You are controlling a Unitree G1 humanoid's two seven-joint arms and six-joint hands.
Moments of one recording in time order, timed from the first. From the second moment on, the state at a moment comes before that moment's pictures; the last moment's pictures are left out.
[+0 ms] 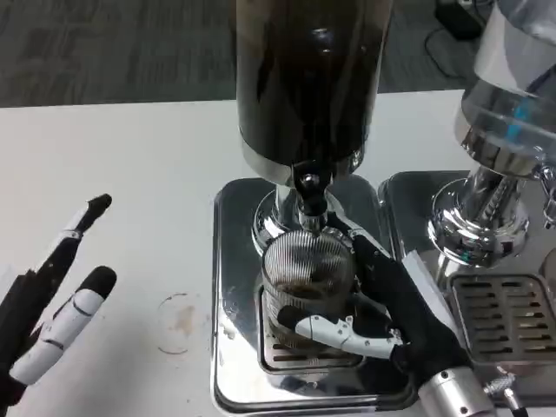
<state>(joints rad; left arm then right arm) 0.24 0.43 0.26 0.29 0.01 -0.75 -0.37 0.12 -0.09 0.24 0.14 -0.27 -0.29 -0.01</state>
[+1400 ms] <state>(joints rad) 0.23 0.45 0.22 0.33 0.01 -0.76 -0.35 0.12 -0.07 0.26 0.15 -0.34 -0.34 -0.12</state>
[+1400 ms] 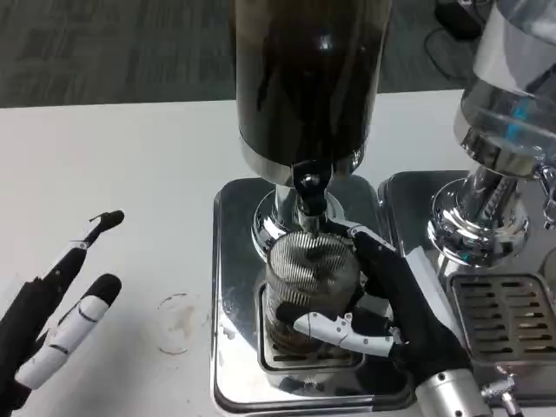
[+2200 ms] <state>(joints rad) 0.23 0.45 0.21 0.34 0.01 -0.76 -0.35 0.13 -0.08 0.25 0.14 -0.37 -0.34 -0.15</state>
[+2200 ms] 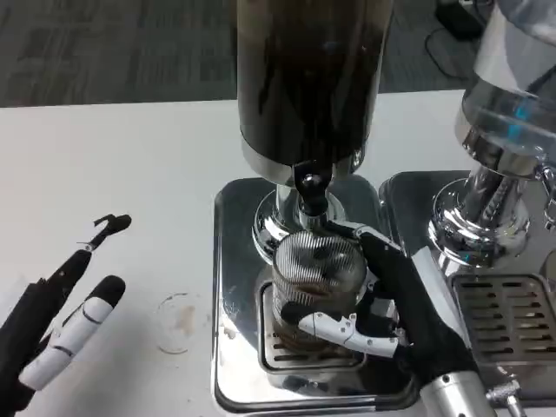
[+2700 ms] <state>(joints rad) 0.18 0.47 0.17 0.38 0.01 -0.76 -0.37 0.20 -0.14 0.21 0.02 -0.41 -0.32 -0.15</state>
